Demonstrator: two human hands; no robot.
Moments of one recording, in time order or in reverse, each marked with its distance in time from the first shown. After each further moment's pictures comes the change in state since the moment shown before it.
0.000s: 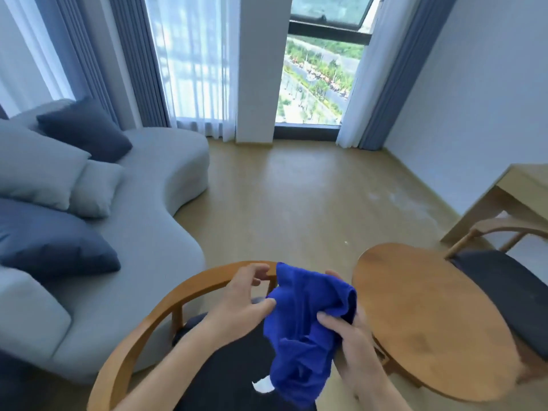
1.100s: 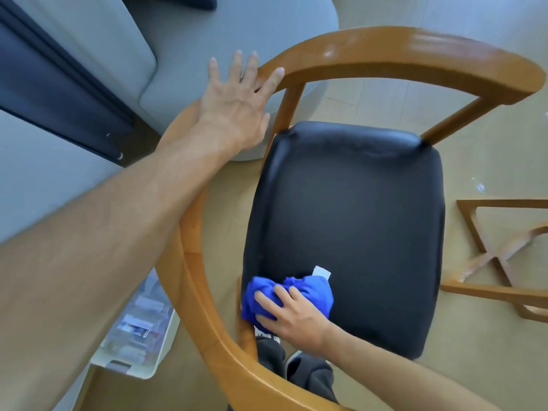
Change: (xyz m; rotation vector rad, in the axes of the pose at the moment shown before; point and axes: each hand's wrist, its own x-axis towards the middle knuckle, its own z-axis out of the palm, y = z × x) left_hand 0.032 -0.385 -0.026 1.270 0.056 -0.375; right_hand -0.035 0.496 -0.031 -1.626 -1.582 -0.821
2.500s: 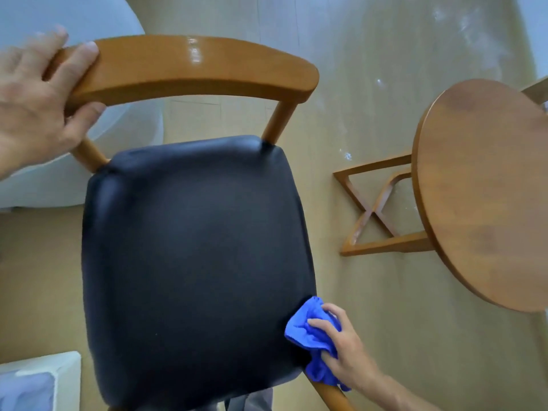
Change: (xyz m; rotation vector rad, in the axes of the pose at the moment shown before) left_hand 0.140 0.046 0.044 -0.457 0.165 0.287; right_hand -0.276 0.042 0.056 0.826 0.288 1.117
